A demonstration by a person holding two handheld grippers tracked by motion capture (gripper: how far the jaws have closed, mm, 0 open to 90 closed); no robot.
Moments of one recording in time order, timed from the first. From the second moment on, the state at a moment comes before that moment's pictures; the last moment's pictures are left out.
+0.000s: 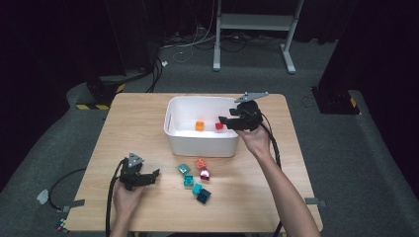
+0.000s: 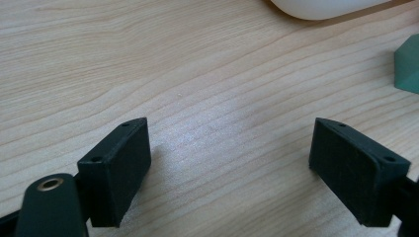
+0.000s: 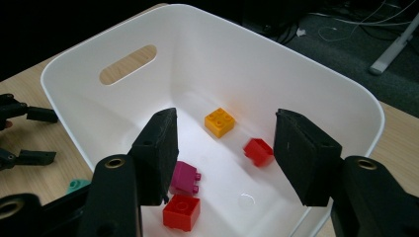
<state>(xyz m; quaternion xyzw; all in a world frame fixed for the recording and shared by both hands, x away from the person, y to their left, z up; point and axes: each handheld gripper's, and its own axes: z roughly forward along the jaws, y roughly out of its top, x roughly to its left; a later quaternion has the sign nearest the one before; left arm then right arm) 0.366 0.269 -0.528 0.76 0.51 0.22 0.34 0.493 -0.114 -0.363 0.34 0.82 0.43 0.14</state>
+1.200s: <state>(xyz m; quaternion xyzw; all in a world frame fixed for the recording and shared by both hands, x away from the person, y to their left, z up) 0.366 0.269 -0.529 0.76 0.51 0.22 0.34 0.431 -0.134 -0.372 0.29 0.81 0.49 0.13</state>
